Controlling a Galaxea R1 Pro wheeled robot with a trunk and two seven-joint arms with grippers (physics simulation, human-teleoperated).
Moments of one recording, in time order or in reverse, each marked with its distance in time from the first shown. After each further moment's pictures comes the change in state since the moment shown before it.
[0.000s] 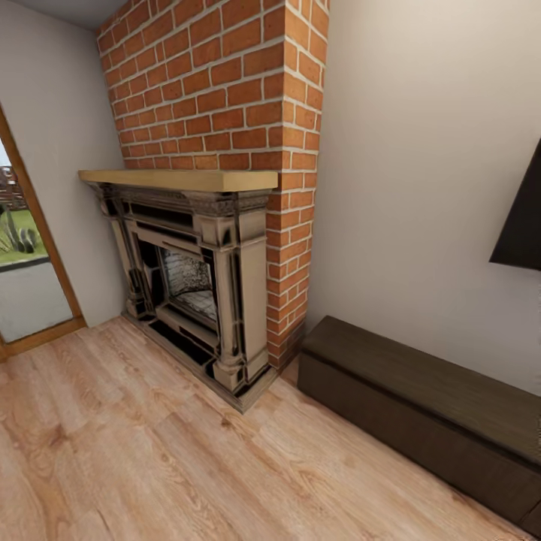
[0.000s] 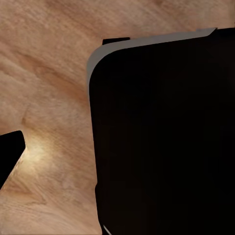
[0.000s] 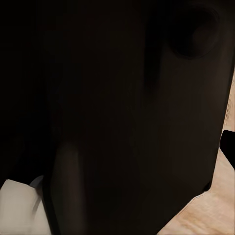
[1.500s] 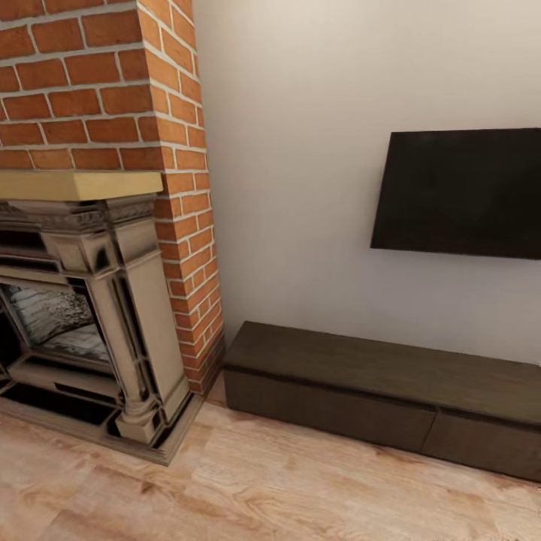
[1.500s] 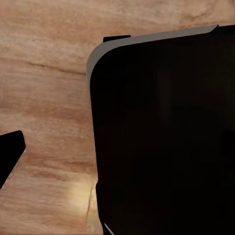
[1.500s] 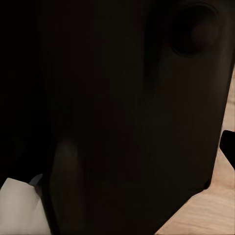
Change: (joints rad) left arm 0.004 0.002 0.000 0.000 0.000 -0.002 0.000; right arm 0.000 -0.002 -0.001 0.005 -0.001 -0.001 0.002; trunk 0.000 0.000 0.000
